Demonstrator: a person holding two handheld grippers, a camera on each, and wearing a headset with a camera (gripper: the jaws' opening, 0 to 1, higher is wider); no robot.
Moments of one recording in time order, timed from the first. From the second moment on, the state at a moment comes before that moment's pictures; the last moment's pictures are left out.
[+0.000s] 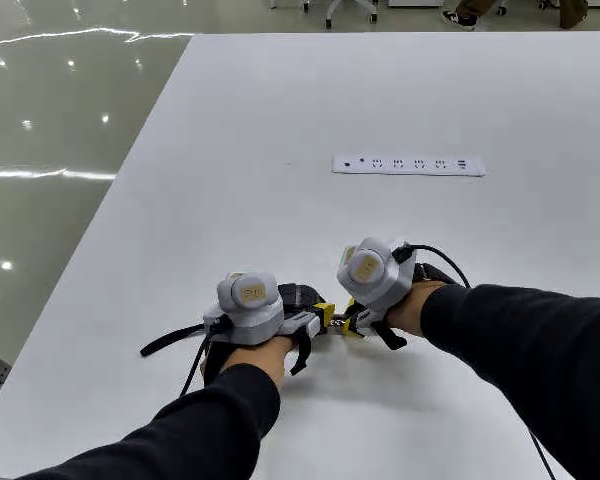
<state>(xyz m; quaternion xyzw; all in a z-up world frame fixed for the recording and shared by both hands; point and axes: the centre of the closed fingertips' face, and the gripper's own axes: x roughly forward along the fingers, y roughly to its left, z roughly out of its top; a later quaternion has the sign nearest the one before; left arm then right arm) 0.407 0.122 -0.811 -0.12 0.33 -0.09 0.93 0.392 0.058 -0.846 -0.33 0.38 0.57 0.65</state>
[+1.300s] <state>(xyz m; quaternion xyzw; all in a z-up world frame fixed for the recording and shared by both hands) 0.406 0.123 -0.810 -0.13 0.33 -0.10 0.93 0.392 0.066 -0.840 -0.31 0.36 0.60 0.65</state>
